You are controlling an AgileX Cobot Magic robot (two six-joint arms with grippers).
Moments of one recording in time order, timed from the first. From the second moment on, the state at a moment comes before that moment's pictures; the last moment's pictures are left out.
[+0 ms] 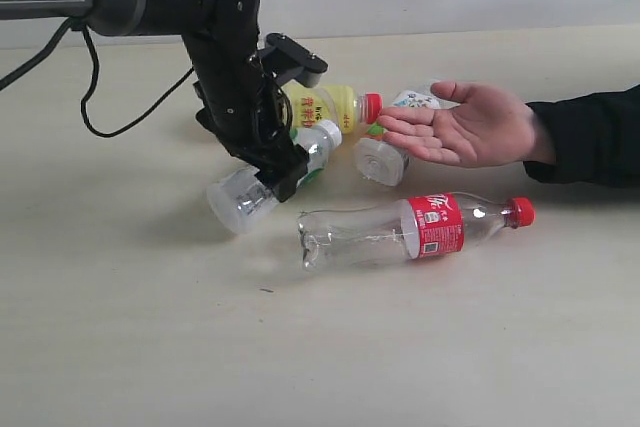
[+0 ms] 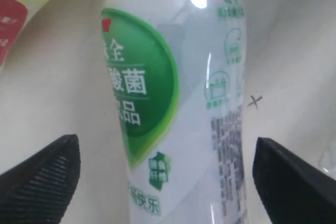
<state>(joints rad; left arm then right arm) -0.60 2.20 -1.65 -0.02 0.96 0.30 0.17 0.08 0.00 -0.23 0.29 0.41</state>
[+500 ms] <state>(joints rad) -0.60 2.24 -1.65 -0.02 0.96 0.31 0.17 0.08 0.00 -0.23 0.29 0.41</state>
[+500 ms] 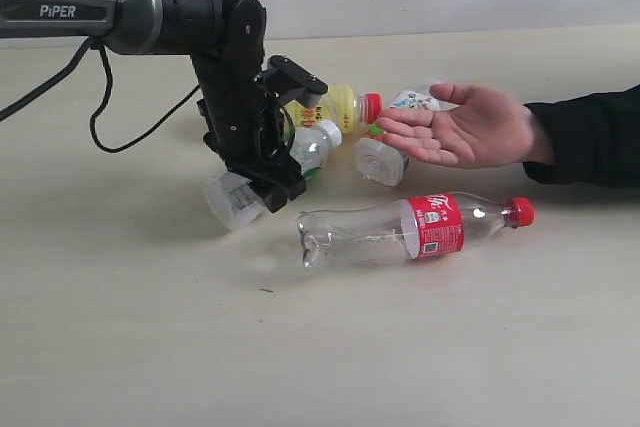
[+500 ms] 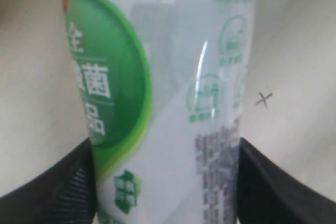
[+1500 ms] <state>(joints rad) -0.67 1.98 -1.65 -0.35 1.01 0.15 0.17 0.08 0.00 -0.23 0.29 0.41</state>
